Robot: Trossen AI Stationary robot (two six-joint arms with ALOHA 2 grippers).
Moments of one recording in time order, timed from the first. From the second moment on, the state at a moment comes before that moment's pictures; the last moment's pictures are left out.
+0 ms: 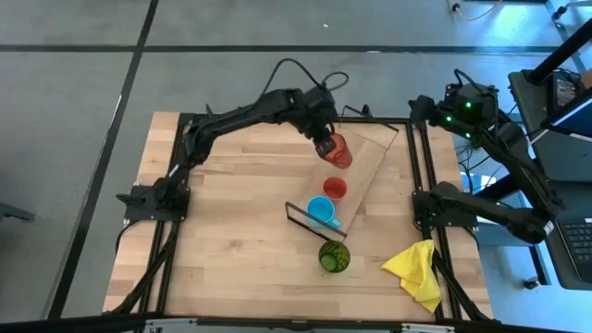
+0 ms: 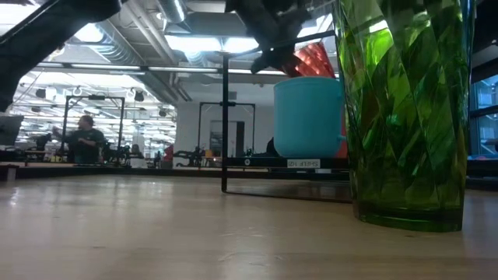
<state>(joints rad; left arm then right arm) 0.34 2.18 2.33 -1.05 0.13 -0.20 -0.88 0.77 1.17 -0.86 0.07 0.73</state>
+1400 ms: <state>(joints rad) 0.30 2.28 2.26 -0.97 0.13 -0.20 -0.54 0.87 1.03 -0.83 -0.15 0.93</state>
